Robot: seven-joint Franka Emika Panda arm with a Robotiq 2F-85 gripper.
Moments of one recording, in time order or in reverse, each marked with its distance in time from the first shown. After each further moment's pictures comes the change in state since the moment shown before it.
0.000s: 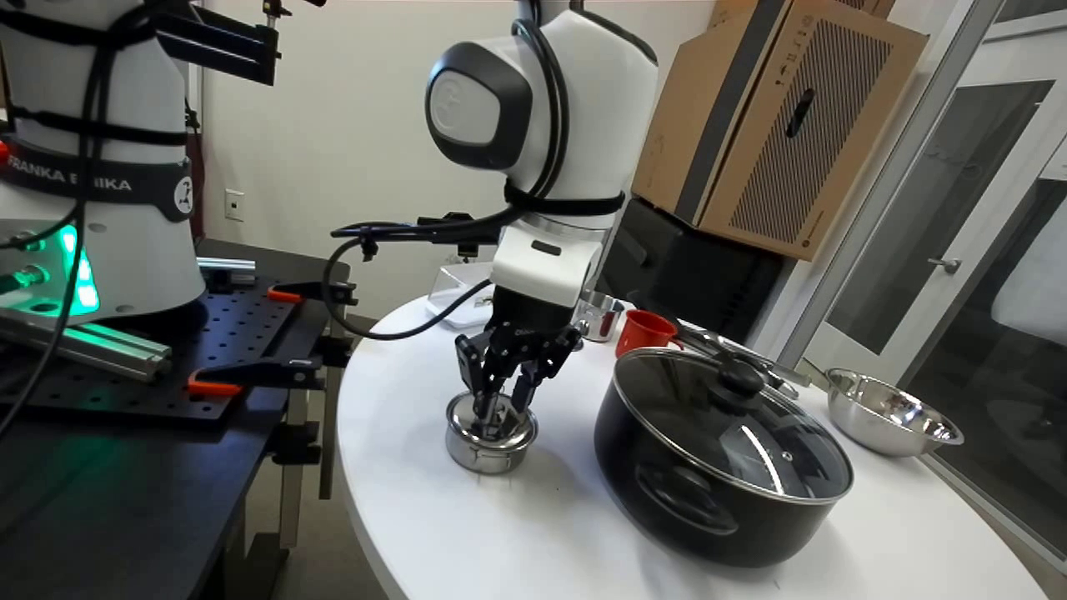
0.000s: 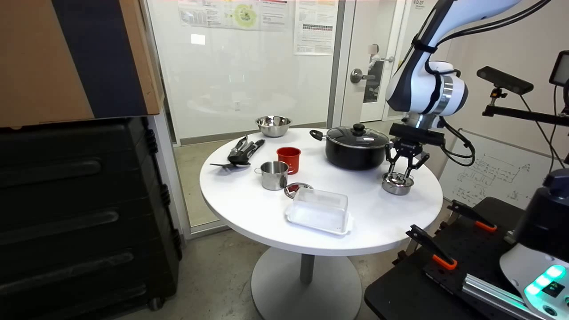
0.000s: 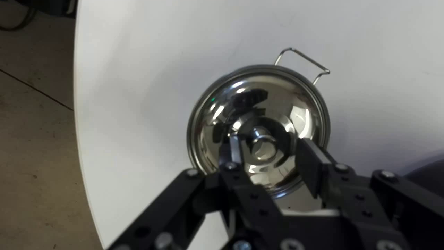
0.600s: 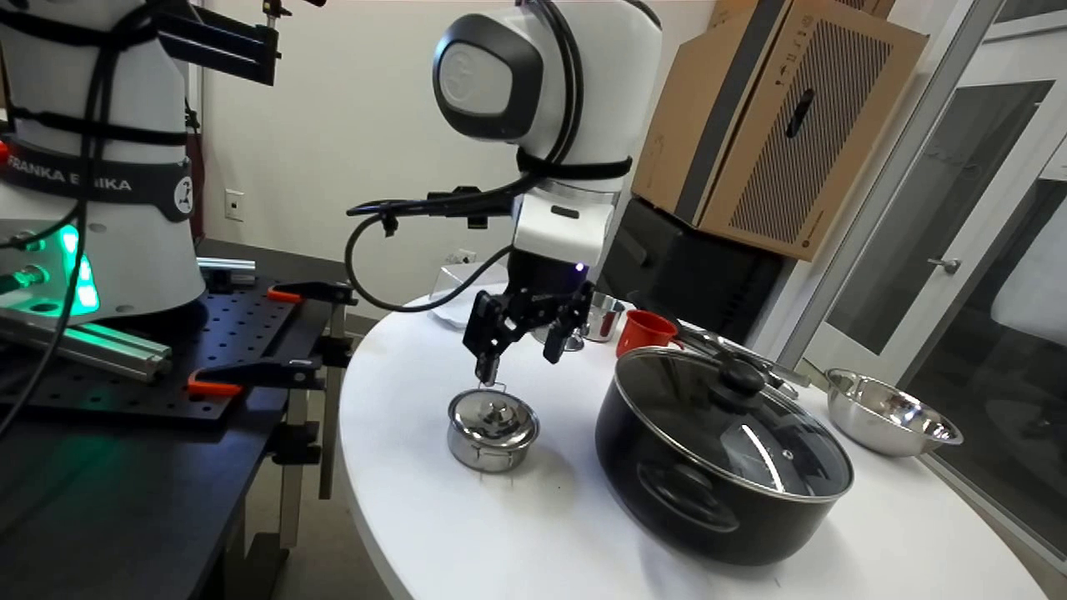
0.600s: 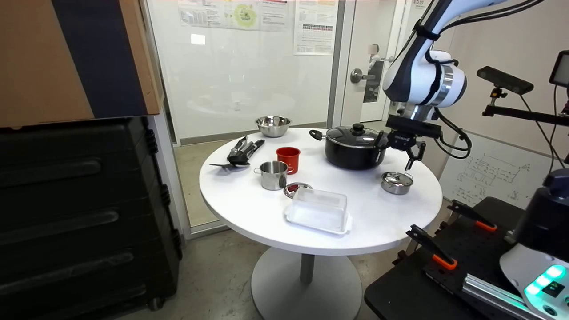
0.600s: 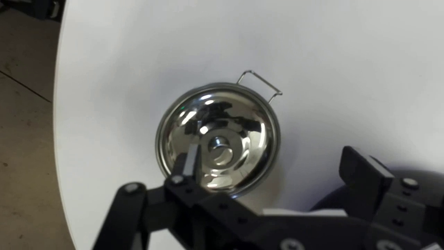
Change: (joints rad) arm 0.029 -0.087 0.027 -0.024 -0.011 -0.022 -0.024
